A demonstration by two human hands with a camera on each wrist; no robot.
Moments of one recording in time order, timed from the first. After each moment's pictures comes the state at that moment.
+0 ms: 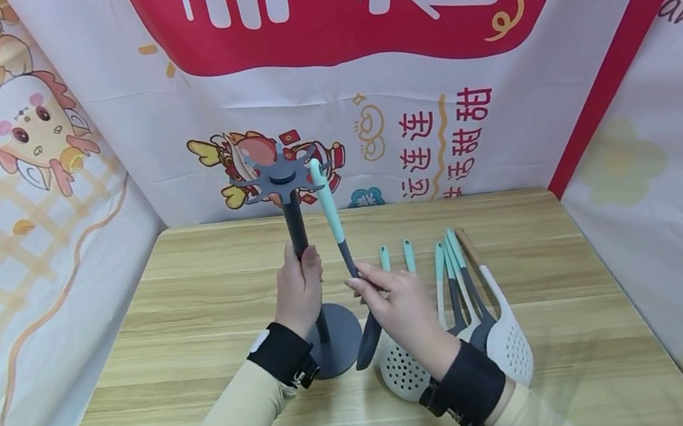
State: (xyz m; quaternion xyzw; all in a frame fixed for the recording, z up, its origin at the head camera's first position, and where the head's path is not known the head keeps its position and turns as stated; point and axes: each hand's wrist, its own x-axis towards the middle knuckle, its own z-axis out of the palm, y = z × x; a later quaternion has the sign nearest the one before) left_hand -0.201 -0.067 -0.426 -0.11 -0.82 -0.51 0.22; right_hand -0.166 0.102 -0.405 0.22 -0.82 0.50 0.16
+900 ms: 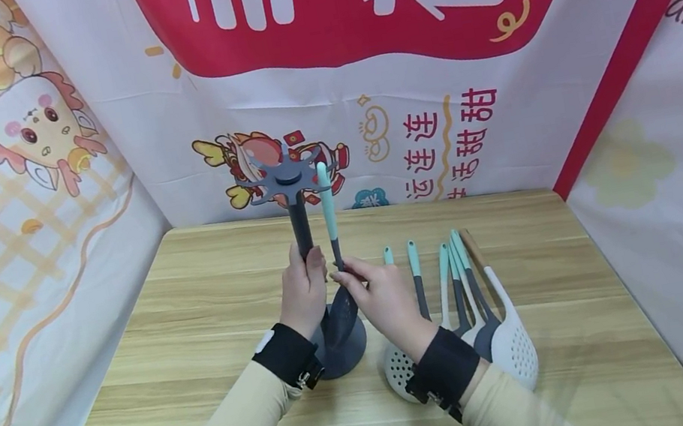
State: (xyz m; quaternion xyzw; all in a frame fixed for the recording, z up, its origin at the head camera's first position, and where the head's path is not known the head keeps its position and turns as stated) left_hand -0.202 -0.065 -0.426 -0.11 -0.83 -0.51 0.21; right_hand -0.186 0.078 -0.410 0.21 -0.85 0.47 0.13
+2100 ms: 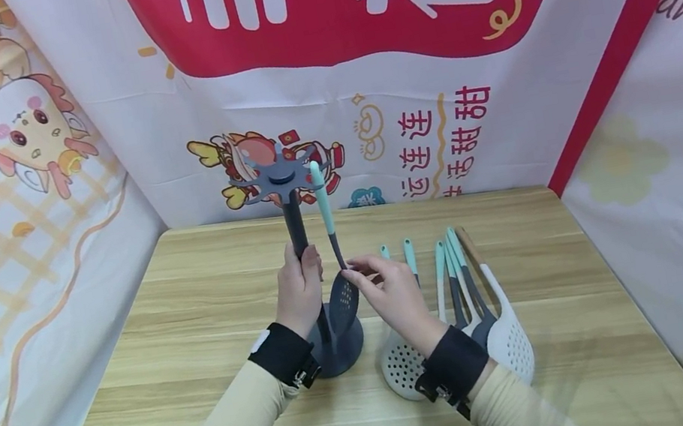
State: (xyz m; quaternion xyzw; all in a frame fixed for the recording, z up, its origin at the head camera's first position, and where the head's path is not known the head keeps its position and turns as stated) left_hand -0.203 -0.067 -0.427 -0.12 -0.82 -0.52 0.22; right_hand -0.193 0.095 -0.427 0.14 -0.86 0.48 0.09
